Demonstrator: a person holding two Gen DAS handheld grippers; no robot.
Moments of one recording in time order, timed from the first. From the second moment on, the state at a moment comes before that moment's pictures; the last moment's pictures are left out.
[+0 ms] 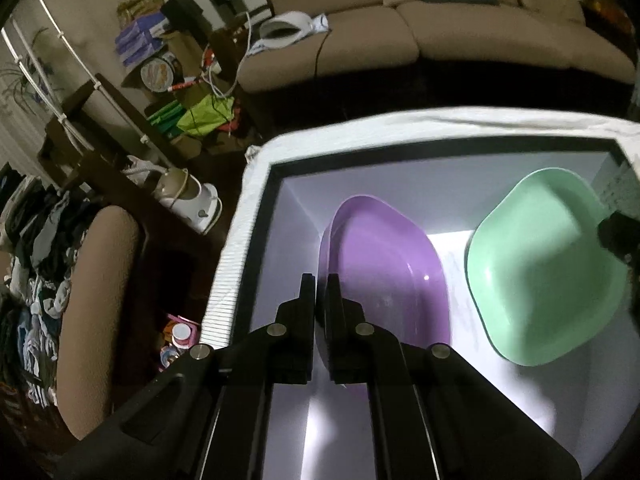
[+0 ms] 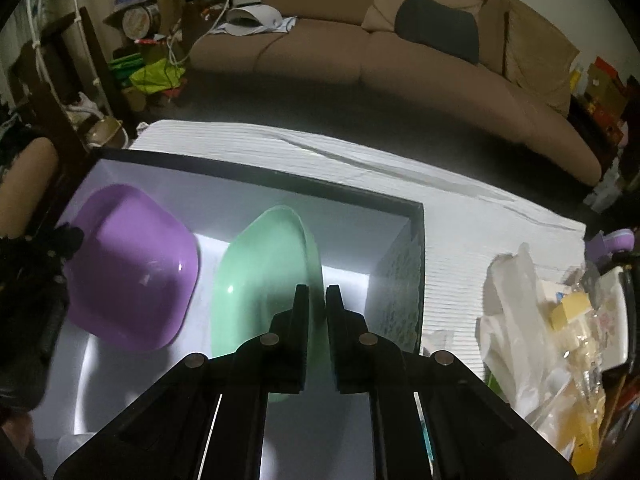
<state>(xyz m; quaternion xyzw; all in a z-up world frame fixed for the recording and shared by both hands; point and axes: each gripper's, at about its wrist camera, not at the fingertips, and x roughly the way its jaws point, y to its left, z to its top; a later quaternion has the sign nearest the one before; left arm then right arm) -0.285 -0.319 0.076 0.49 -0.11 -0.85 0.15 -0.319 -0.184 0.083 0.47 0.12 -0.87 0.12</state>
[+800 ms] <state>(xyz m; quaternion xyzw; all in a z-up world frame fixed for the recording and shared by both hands) -0.145 -0.270 0.210 0.41 -0.11 -0.90 0.12 -0.228 -0.053 0.171 0.44 0.13 -0.88 0.14</state>
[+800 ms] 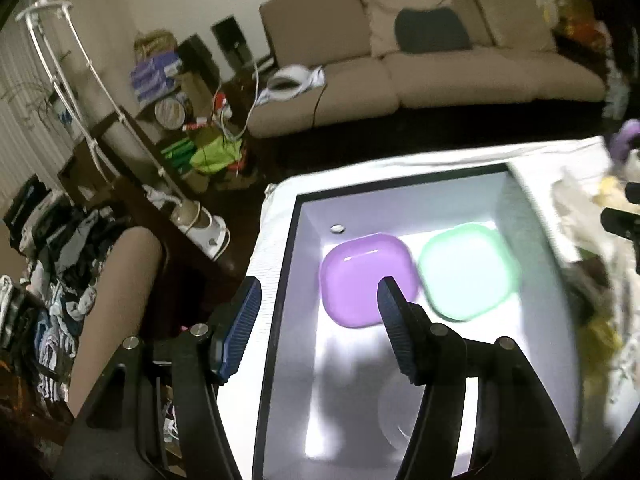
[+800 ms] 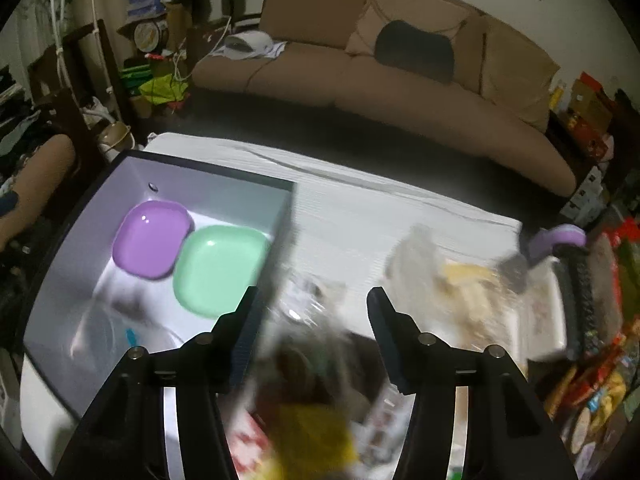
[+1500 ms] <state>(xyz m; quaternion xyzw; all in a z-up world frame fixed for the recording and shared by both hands) 0.010 -0.071 0.146 0.43 -0.03 -0.90 -0.02 -0.075 0.187 0.141 0.45 0.05 -0.88 0.14</state>
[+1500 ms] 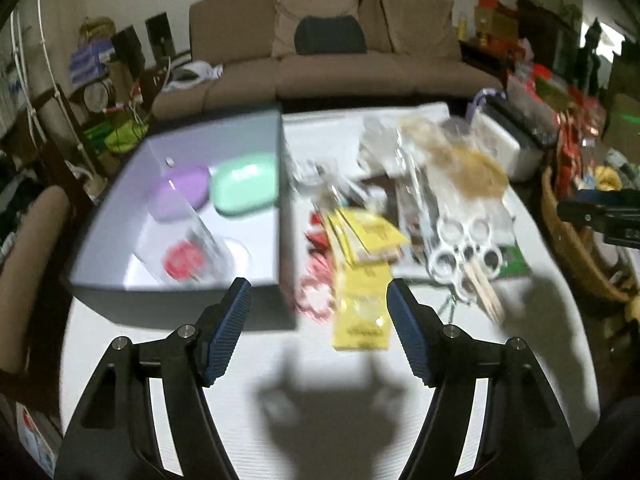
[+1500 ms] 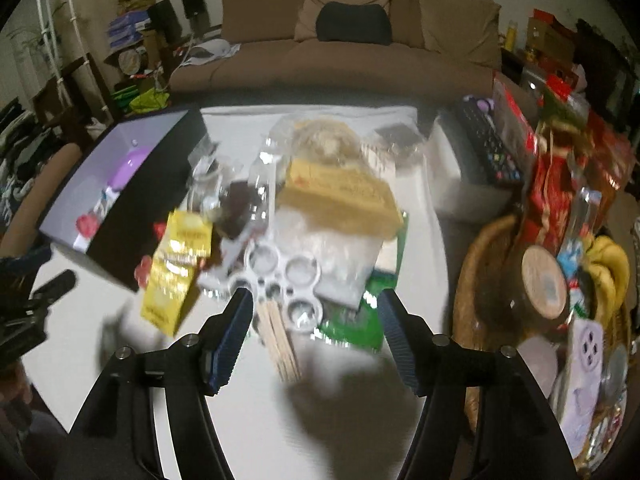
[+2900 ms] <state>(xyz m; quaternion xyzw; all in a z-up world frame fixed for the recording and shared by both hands) -0.041 -0.037 0.058 0.46 -0.06 -0.88 -0.02 -0.119 0.164 0.032 0.48 0.02 -0.86 0.16</state>
